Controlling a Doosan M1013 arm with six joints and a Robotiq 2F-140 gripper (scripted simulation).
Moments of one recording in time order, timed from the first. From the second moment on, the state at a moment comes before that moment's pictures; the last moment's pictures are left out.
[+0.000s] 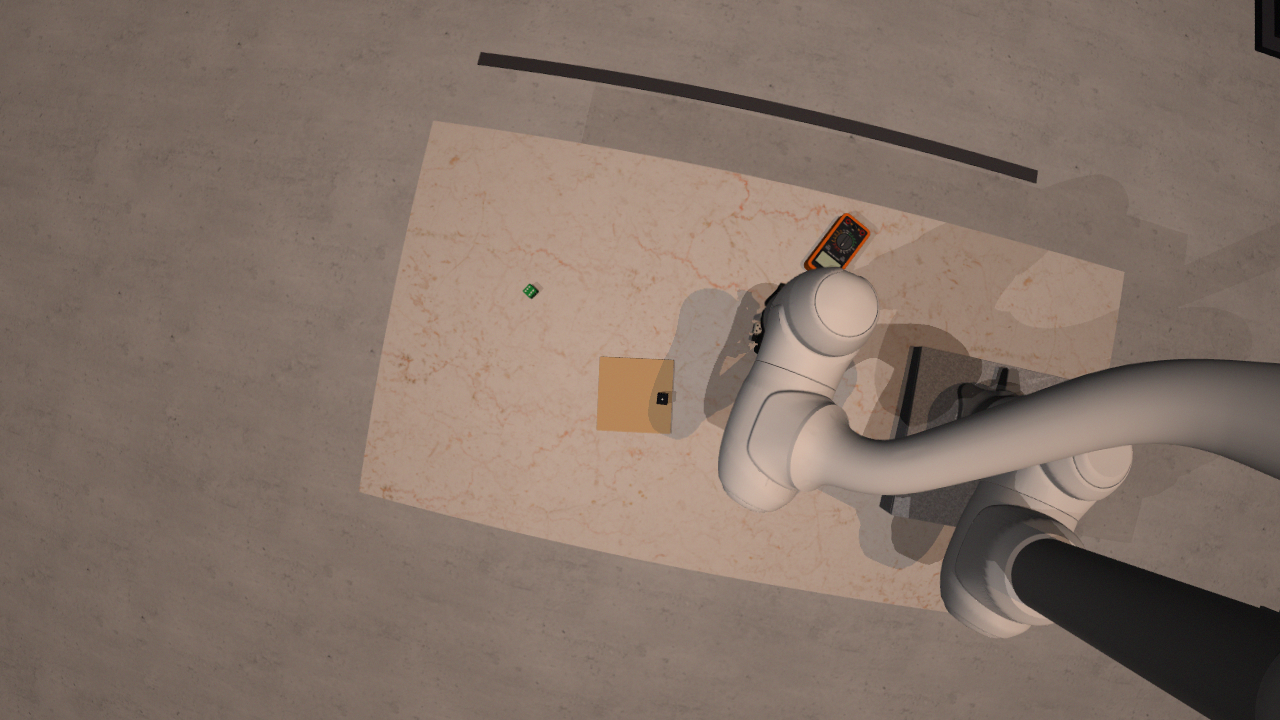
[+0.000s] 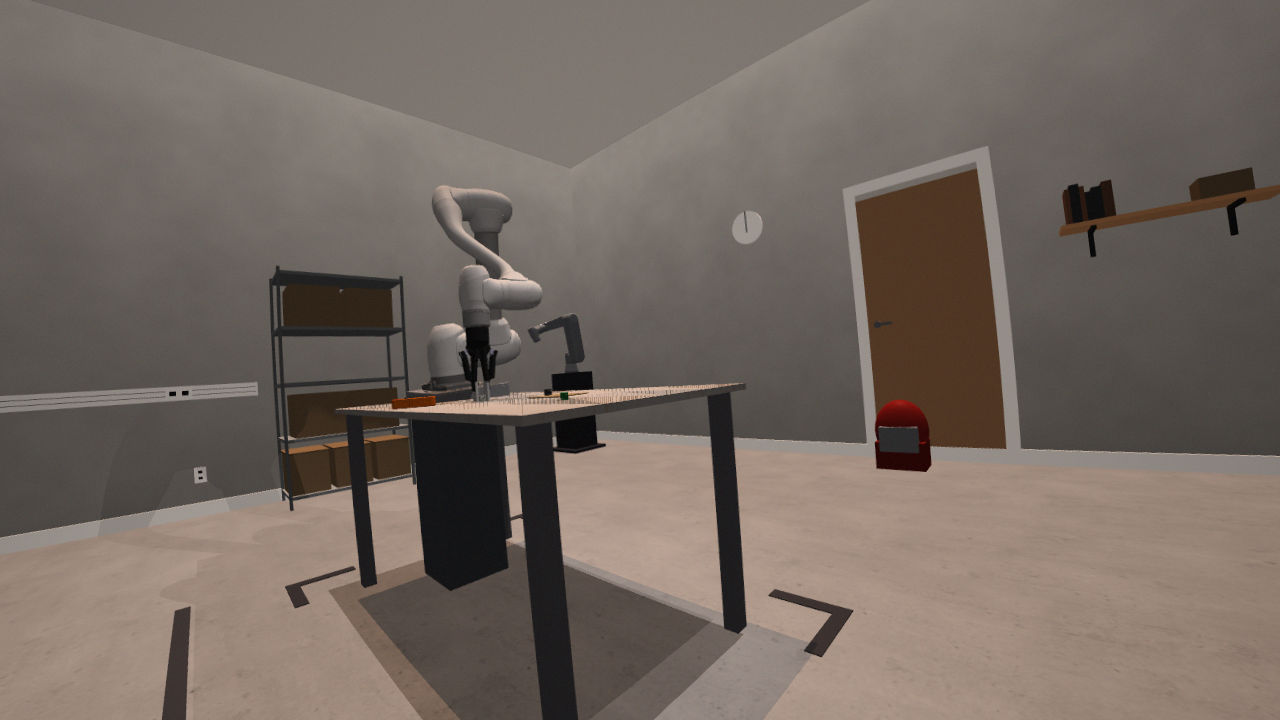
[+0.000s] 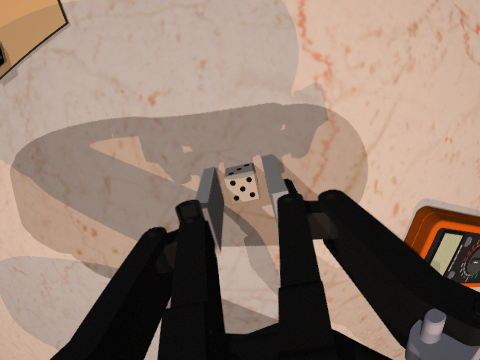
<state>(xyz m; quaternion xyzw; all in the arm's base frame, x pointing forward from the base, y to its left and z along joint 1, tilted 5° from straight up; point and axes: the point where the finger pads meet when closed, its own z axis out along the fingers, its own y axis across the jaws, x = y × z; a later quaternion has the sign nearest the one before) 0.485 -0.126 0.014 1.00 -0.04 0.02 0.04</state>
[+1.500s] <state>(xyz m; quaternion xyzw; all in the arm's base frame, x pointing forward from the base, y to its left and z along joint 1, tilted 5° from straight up) 0.485 -0.126 0.014 1.00 -0.04 0.02 0.04</state>
